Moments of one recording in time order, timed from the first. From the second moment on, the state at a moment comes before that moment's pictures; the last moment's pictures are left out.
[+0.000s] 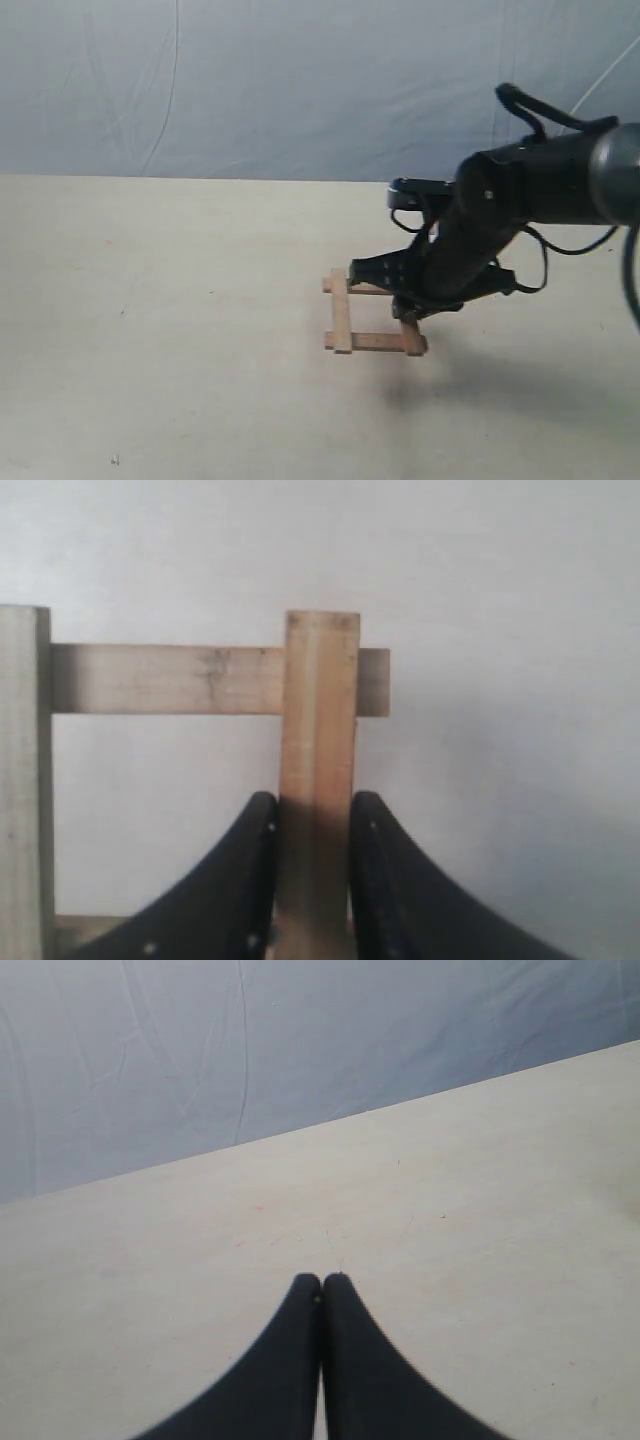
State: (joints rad) left arm -0.18 0.01 0.00 -0.05 0.24 0.25; right arm 0.55 1.88 -1.21 0.03 0.63 0.42
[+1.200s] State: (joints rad) left arm -0.18 0.01 0.00 -0.05 0.24 0.25; right arm 0.19 1.79 -1.07 -0.03 0.69 0.26
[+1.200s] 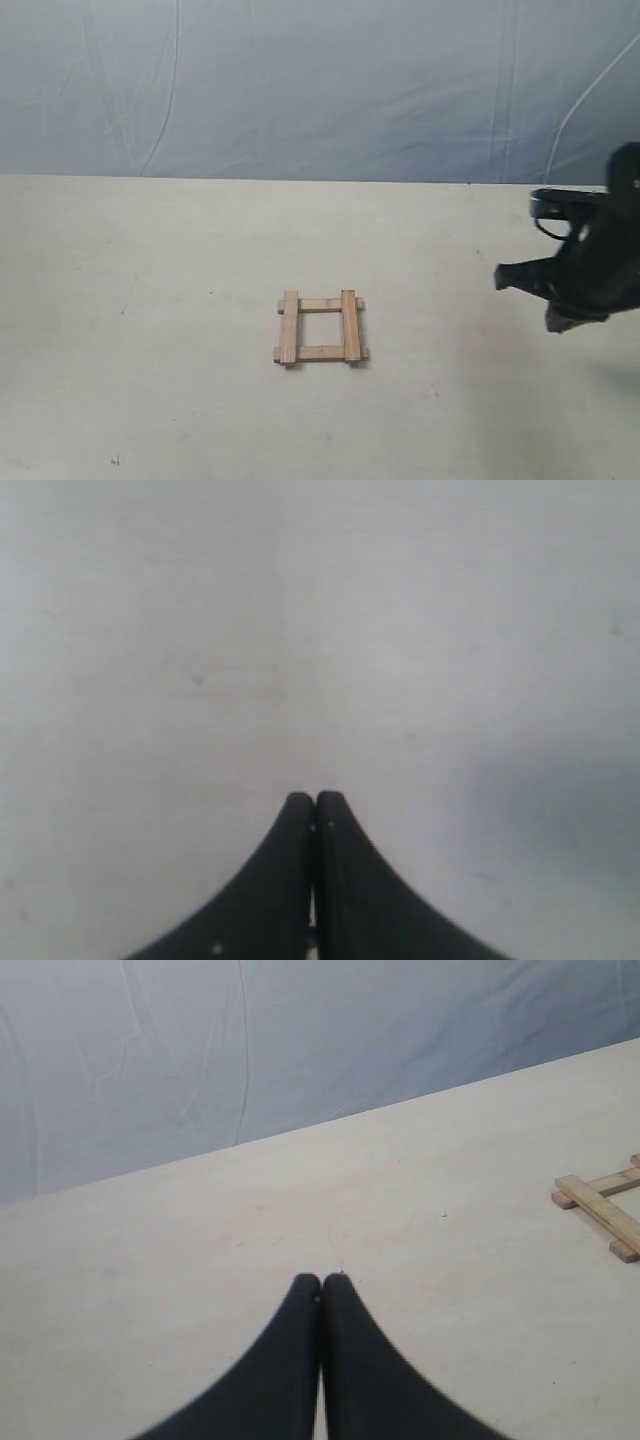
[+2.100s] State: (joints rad) left arm -0.18 0.01 0.00 -0.01 0.24 0.25; right arm 0.01 0.26 -0.15 -0.30 0.34 0.24
